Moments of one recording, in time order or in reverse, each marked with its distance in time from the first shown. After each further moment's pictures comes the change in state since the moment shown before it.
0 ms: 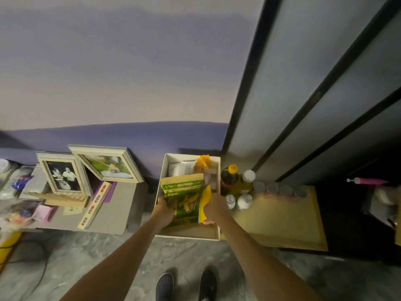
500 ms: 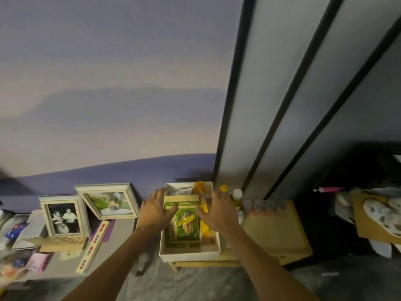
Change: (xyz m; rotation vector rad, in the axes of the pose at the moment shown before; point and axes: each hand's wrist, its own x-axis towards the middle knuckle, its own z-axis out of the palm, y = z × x) left_hand -0.085 0.072 -0.107 0.435 0.279 0.649; right_hand -0.113 -0.034 -0.062 -0.102 0.516 -0.264
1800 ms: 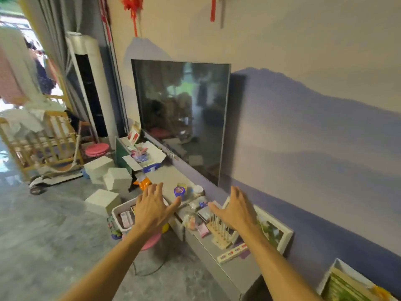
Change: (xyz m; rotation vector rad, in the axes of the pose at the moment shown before) left_hand -0.486 -0.227 -0.311 0.200 0.777 -0.794; right_hand -0.278 -0.444 0.033 -0.074 -0.118 -0.883
